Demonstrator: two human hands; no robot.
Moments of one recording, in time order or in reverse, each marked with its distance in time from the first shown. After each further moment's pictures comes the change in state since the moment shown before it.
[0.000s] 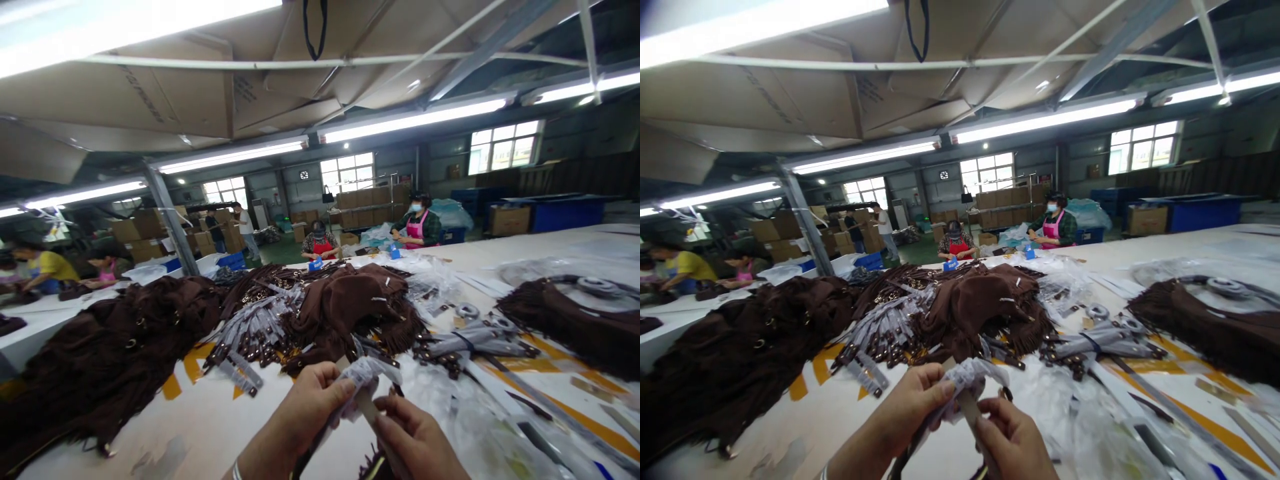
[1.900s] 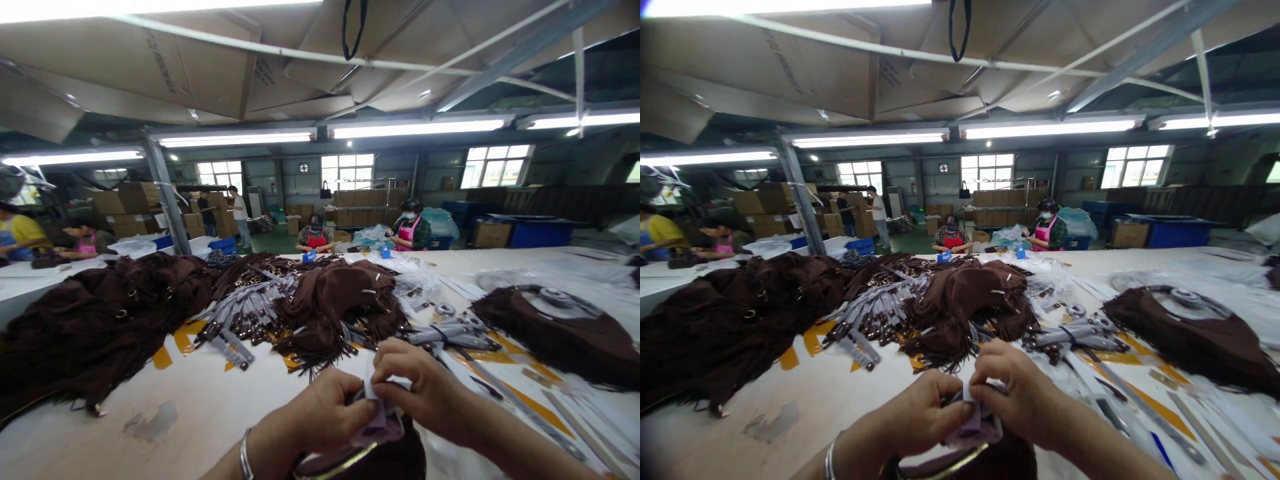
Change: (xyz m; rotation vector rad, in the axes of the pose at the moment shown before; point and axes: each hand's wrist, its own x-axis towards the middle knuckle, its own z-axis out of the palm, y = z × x) left_hand -0.059 0.016 0.019 0.521 -0.280 0.144; right_hand -0.036 -0.119 -0.010 -0.875 -0.309 -0.666
